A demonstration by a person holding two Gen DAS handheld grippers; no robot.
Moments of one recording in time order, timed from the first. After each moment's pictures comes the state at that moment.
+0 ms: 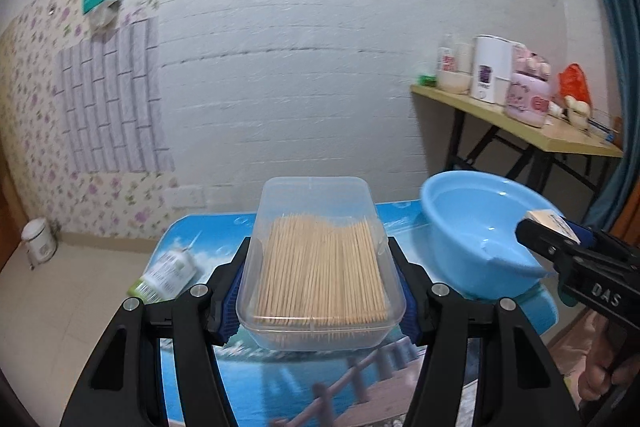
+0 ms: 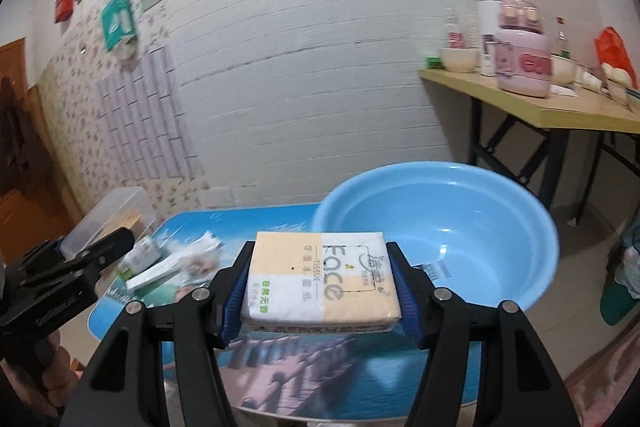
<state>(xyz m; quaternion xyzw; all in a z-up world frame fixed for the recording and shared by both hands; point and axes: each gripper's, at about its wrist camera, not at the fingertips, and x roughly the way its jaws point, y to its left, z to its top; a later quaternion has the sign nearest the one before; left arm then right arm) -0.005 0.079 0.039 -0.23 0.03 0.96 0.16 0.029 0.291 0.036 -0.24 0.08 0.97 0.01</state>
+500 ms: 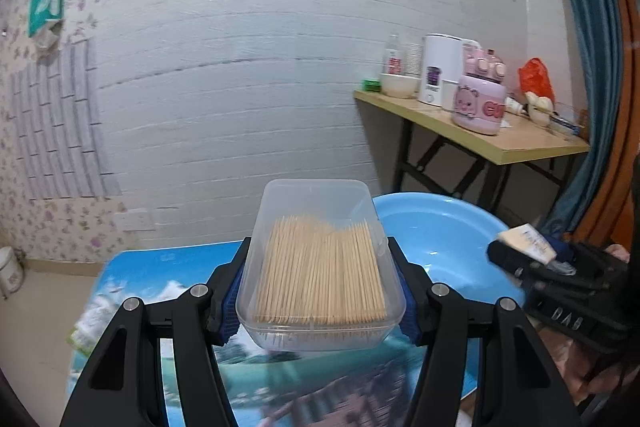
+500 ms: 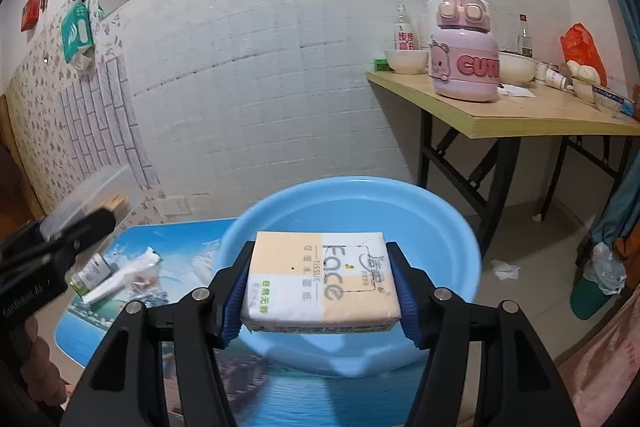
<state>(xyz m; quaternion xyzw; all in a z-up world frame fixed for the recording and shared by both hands) -0.029 0.165 0.065 -0.23 0.03 0.94 0.24 0.020 0.363 0.048 -0.25 0.07 0.96 0.07</state>
